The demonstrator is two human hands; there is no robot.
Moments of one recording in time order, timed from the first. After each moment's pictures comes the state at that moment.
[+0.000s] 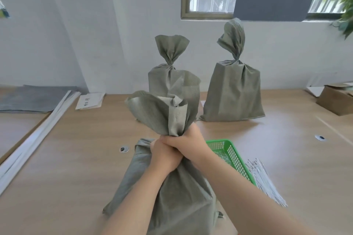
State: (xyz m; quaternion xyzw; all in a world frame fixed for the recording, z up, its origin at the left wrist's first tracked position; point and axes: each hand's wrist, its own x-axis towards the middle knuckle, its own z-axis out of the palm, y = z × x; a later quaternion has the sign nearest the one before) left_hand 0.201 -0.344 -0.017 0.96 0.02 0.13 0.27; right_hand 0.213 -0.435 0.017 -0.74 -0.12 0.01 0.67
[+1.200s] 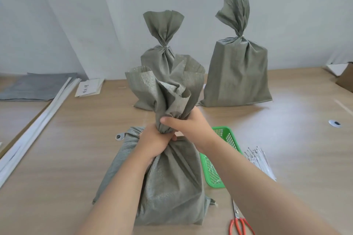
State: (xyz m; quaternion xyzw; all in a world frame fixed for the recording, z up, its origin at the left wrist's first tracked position) left_hand 0.223 -0.372 0.000 0.86 0.15 -0.03 0.49; right_hand 0.262 -0.499 0.007 -0.63 -0.17 0.12 0.75
